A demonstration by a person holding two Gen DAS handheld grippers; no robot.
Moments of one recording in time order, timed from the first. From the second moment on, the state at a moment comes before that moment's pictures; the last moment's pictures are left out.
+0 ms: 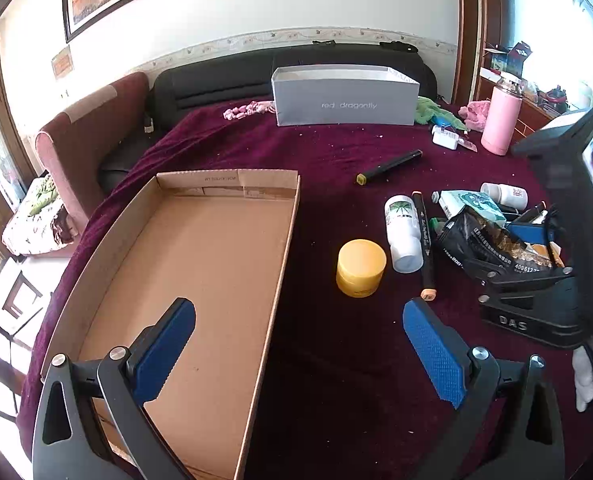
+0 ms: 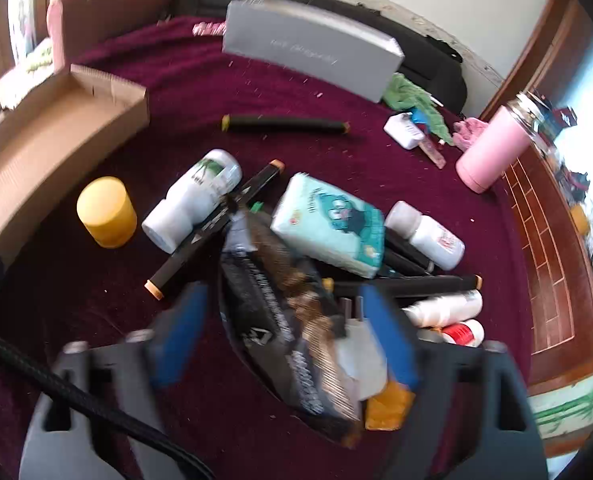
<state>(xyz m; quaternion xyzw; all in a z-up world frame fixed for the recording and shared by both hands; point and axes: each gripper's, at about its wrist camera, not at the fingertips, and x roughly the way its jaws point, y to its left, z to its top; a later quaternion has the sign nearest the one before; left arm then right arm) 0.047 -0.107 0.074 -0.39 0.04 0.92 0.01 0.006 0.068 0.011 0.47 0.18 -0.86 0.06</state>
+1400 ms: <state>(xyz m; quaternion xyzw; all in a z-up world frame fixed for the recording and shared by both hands) 0.026 -0.089 0.077 -0.40 0.07 0.91 -0.01 0.008 0.098 0.007 0.46 0.07 -0.88 0.07</state>
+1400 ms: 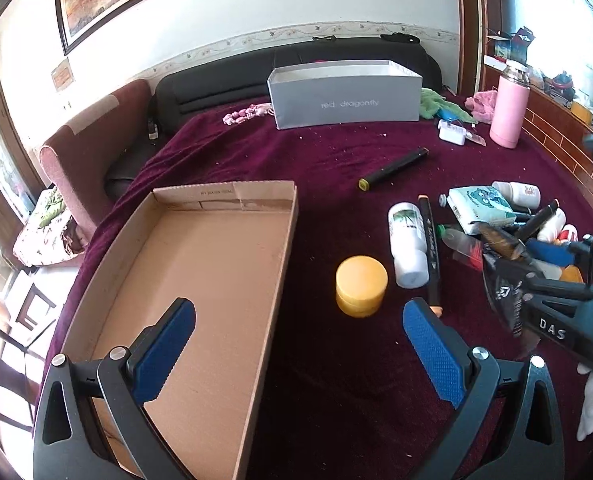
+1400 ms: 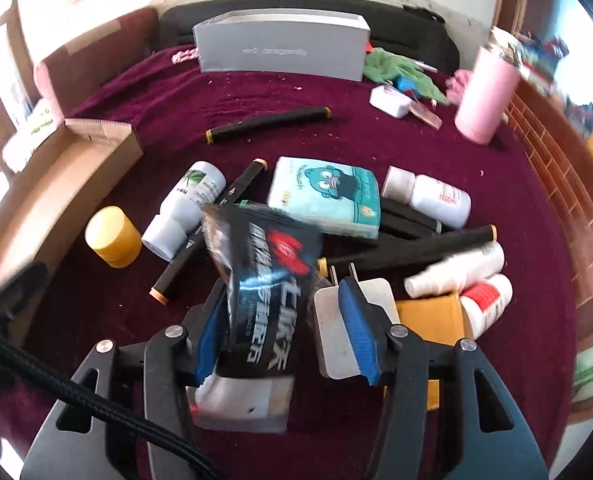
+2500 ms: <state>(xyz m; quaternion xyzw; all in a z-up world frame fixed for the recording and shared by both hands) -0.012 -0.101 0.054 -0.41 0.04 0.91 0.04 0.027 0.148 0.015 0.44 -0.12 -0.88 0.13</state>
